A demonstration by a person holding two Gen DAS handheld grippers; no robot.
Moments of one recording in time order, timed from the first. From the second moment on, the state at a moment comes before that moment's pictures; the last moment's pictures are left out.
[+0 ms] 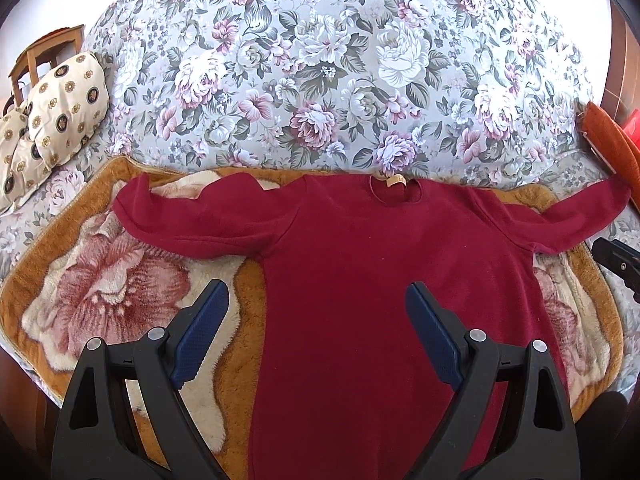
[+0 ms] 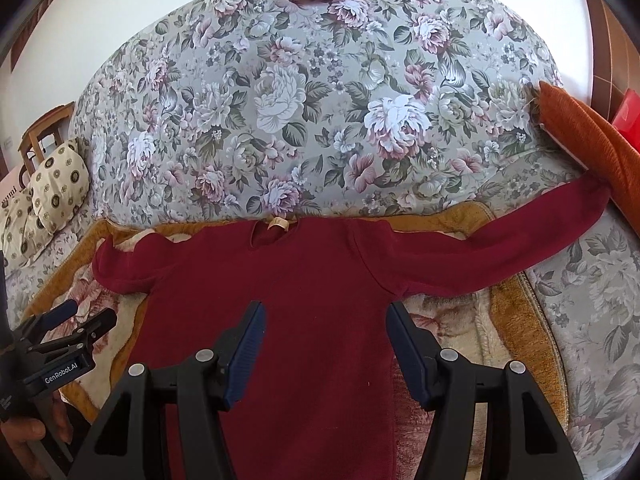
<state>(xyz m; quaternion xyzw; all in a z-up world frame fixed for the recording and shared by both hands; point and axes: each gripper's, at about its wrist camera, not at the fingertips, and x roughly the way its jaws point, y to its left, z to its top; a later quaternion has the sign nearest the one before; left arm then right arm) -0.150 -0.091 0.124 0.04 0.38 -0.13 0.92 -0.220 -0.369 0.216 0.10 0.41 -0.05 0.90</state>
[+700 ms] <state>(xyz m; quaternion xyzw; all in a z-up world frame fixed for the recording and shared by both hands) -0.138 -0.091 0.110 0.04 0.39 -0.12 0.91 -0.202 -0.353 0.193 0.10 0.44 -0.03 0.89</state>
